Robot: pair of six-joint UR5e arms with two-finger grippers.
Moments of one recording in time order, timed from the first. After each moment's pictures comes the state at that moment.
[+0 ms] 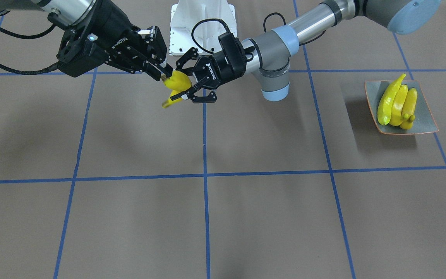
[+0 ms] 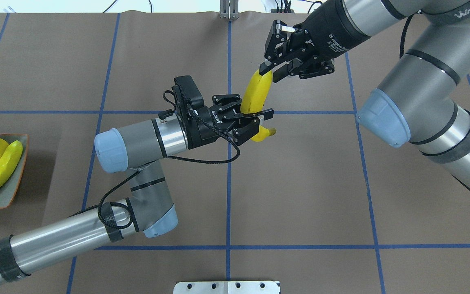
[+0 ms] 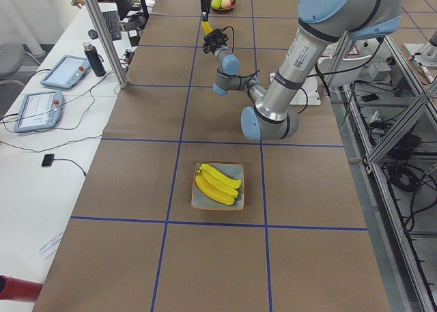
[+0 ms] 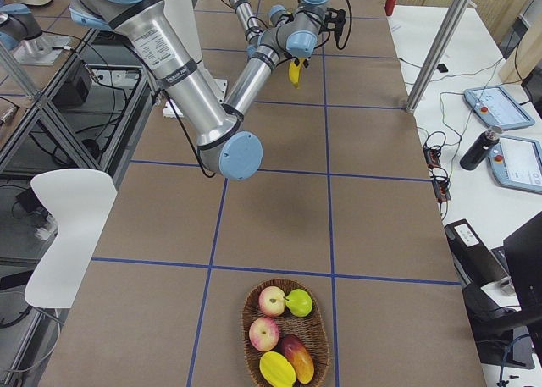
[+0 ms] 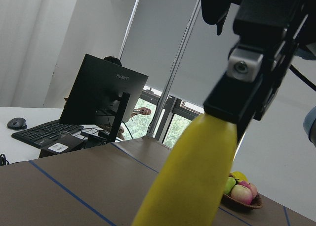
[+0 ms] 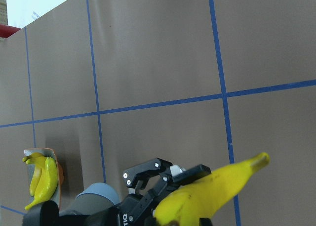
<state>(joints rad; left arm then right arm) -0.47 -2.31 -1.29 -3.30 -1.57 -0.70 0.92 -0.92 1.90 -1.28 2.40 1.43</state>
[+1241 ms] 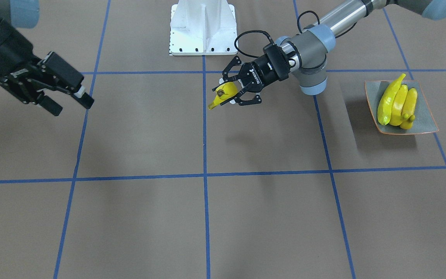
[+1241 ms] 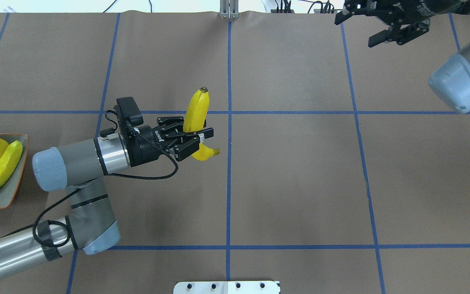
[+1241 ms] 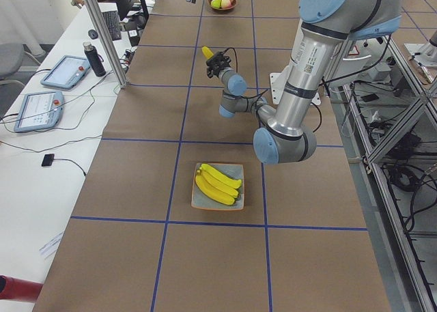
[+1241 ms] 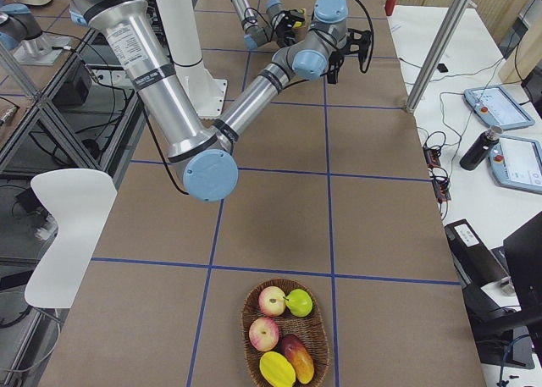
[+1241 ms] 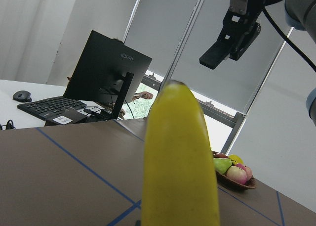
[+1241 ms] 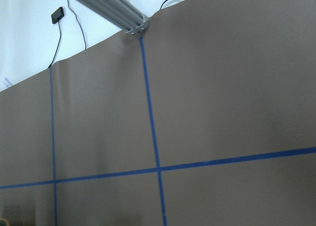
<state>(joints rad) -0.49 -1.98 -1.53 -3.21 -1.58 -0.81 1.15 -1.11 1.88 -1.29 2.38 1.25</state>
